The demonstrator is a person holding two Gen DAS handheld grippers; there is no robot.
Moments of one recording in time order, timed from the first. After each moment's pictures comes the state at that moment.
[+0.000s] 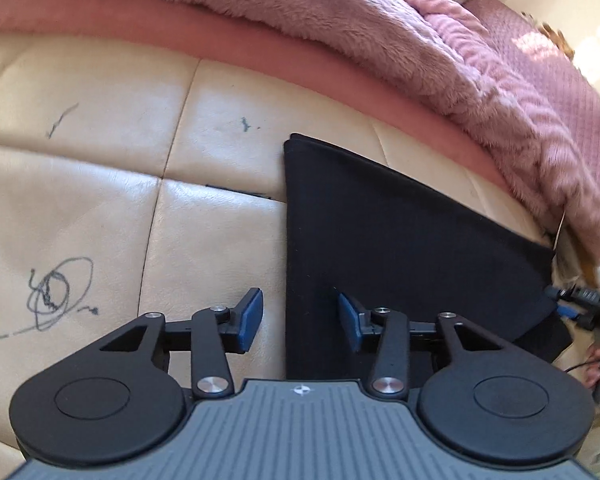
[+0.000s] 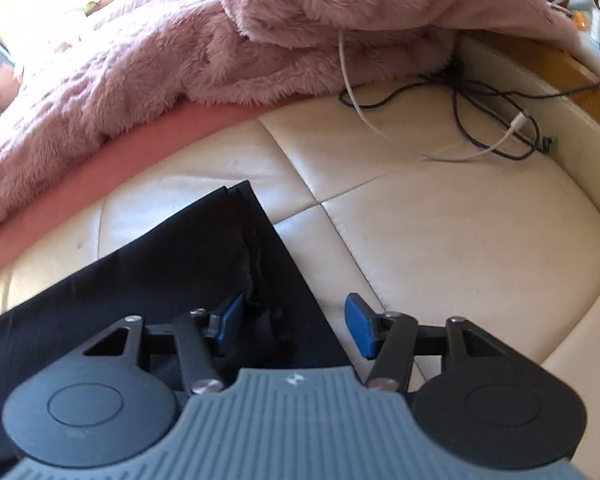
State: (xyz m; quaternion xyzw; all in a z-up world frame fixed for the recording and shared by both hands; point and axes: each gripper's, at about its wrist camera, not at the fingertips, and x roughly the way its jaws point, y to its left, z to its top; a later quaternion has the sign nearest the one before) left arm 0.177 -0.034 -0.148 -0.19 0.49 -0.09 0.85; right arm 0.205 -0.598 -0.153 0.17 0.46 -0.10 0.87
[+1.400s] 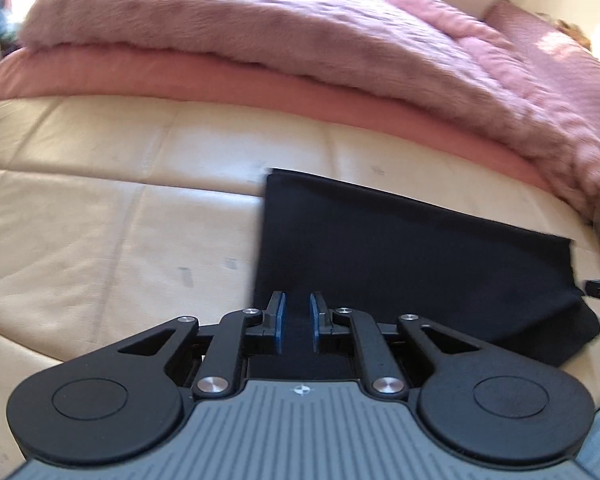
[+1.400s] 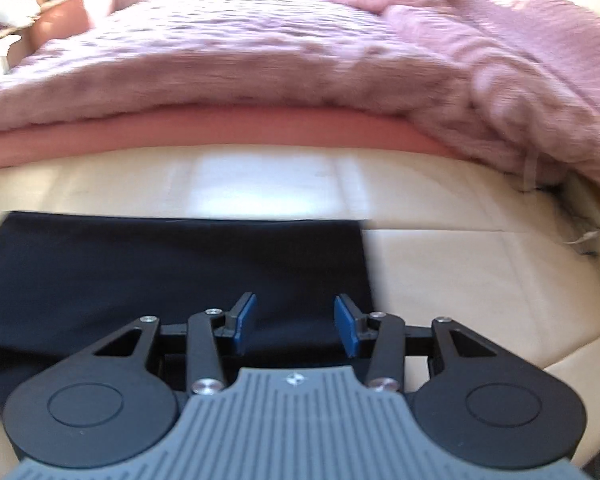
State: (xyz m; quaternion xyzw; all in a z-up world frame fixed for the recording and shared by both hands) left arm 0.083 0.062 -0.096 -0.11 0.46 -0.03 0.88; right arm 0.121 -0.349 -0.082 -0.02 0.44 0.03 0.90
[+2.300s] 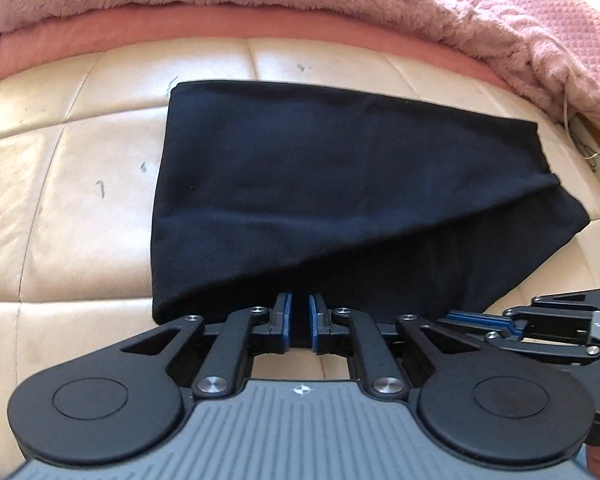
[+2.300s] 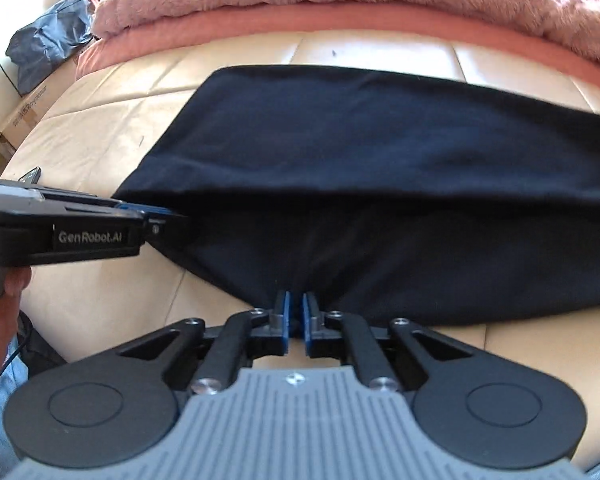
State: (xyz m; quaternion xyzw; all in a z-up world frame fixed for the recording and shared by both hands) left arm 0.052 0.007 -0.136 -0.05 0.52 -0.09 0.85; right arm 0.021 -0.191 -0.132 0.00 0.52 0.20 0.83
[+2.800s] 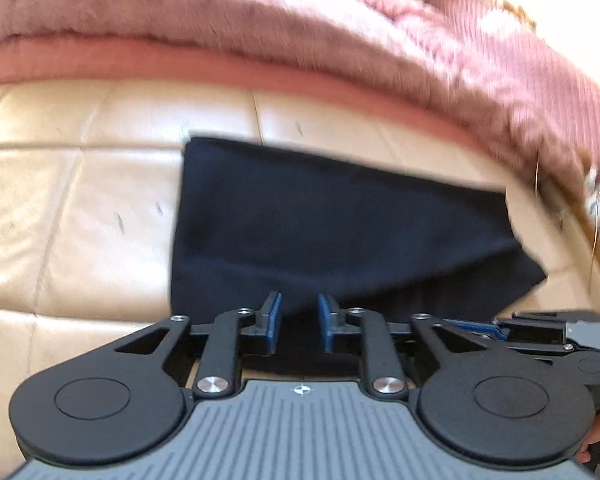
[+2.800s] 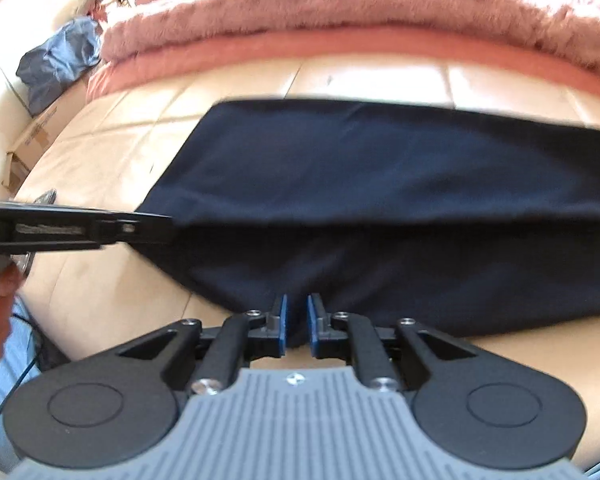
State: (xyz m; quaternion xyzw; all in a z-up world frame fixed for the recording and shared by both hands) left arm 0.048 0.043 -0.094 -0.13 0.45 -0.11 0.88; right arm 0.040 -0.206 -0.111 0.02 0.49 0.21 0.85
